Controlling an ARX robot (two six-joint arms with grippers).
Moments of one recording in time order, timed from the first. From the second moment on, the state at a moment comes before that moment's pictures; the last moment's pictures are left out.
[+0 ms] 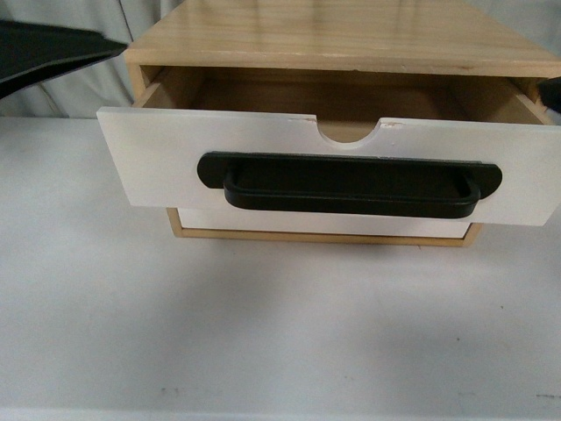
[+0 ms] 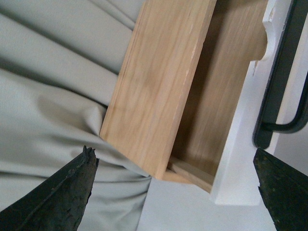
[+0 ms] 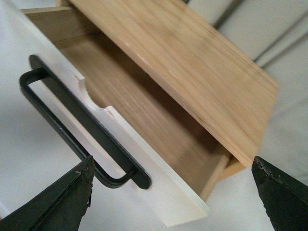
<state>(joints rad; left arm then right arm) -0.27 1.03 0.63 0.15 0.32 1.14 0.31 0.92 0.55 0.05 -0.18 -0.54</state>
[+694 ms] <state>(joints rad) -0.01 0.59 0.23 0.28 0.10 0.15 0.28 0.39 0.20 0.03 0.31 -0.11</state>
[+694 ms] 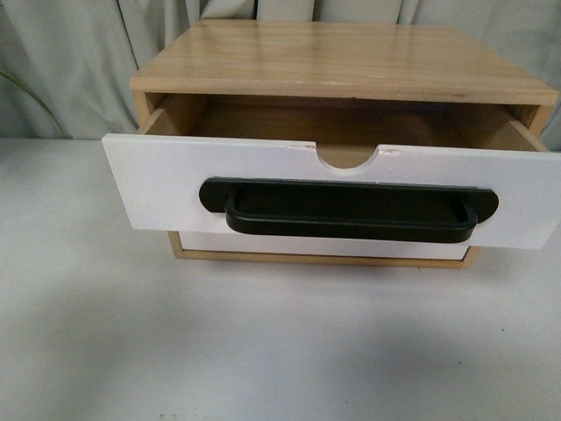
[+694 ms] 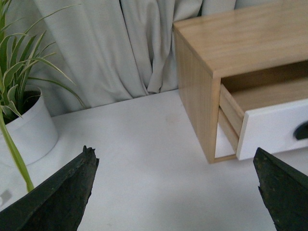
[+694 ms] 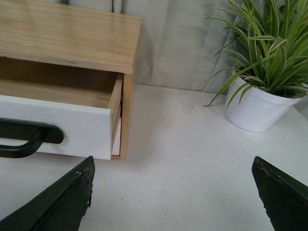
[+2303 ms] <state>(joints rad) 0.00 0.00 0.01 0.00 0.00 0.00 0.00 0.00 0.01 0.00 0.00 -0.01</state>
